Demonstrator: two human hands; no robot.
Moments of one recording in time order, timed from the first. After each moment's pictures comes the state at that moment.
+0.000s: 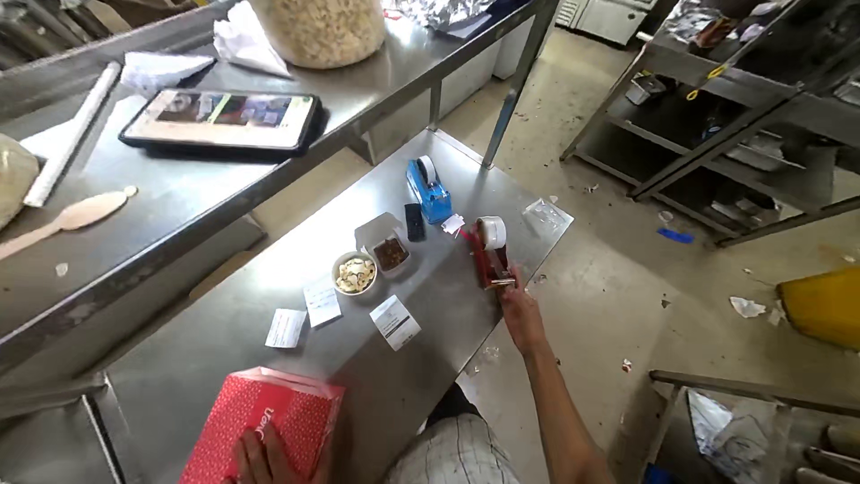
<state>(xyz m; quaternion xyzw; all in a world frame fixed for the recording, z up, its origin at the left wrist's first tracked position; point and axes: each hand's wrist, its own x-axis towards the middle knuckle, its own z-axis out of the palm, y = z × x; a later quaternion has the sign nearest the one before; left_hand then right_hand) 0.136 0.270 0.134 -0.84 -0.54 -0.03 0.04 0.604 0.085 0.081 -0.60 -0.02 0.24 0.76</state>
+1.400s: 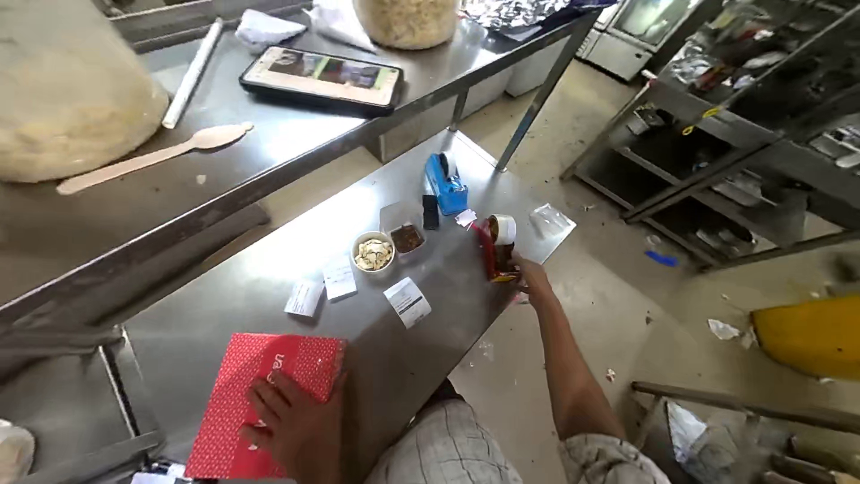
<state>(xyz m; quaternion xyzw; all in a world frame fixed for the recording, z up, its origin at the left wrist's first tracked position) 0.192 0.279 0.148 -0.75 -0.65 -0.08 -0.01 0.658 0.112 0.135 -0.85 0.01 0.24 0.47</state>
